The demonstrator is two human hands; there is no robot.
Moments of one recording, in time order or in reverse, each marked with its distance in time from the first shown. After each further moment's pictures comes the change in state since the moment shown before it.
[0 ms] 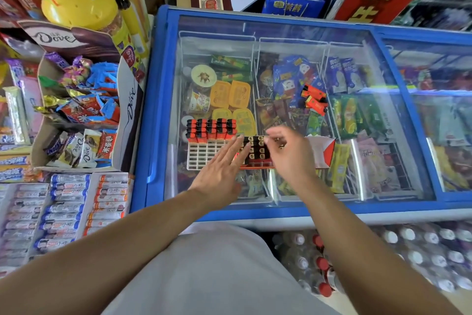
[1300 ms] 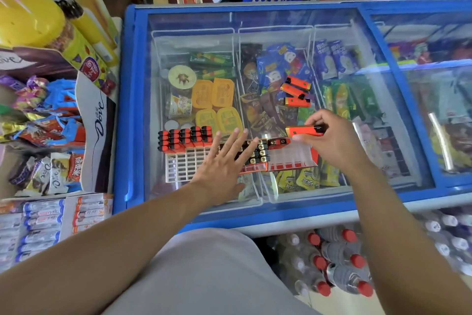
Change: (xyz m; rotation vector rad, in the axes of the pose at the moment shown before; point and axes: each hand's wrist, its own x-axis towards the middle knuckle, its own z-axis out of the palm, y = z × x) left_hand 0.066 0.028 -0.004 0.441 -0.128 0.077; right_hand 0.037 0.081 -0.097 0.117 -0.100 0.188
